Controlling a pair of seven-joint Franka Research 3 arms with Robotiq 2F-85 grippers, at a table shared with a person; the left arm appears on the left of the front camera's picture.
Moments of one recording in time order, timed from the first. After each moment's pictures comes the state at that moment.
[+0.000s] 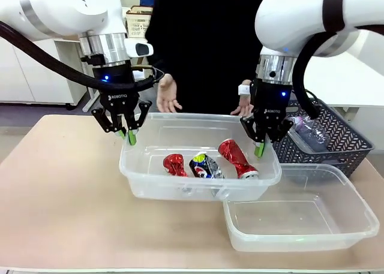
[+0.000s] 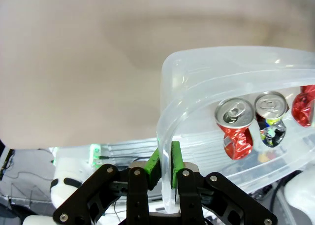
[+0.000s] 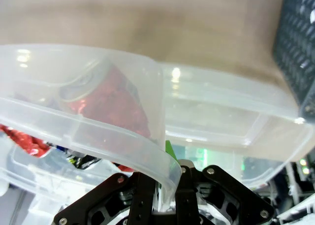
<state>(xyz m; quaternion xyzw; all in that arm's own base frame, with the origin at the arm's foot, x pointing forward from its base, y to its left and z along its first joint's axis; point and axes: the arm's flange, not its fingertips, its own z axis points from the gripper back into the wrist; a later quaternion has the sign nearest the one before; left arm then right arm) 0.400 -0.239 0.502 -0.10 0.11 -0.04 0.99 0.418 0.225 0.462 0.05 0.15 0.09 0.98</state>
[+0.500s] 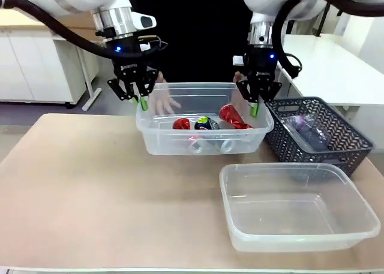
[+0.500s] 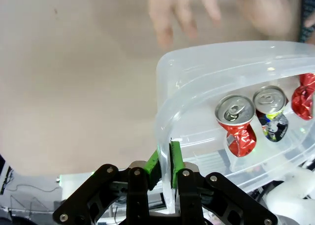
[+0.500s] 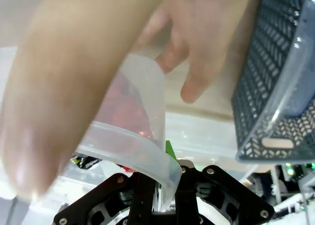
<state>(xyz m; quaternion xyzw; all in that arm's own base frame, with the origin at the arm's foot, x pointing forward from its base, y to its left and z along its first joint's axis) 0.504 -0.242 0.507 -0.13 0.10 -0.05 0.99 0.547 0.222 0.475 0.04 0.18 0.11 0.98</state>
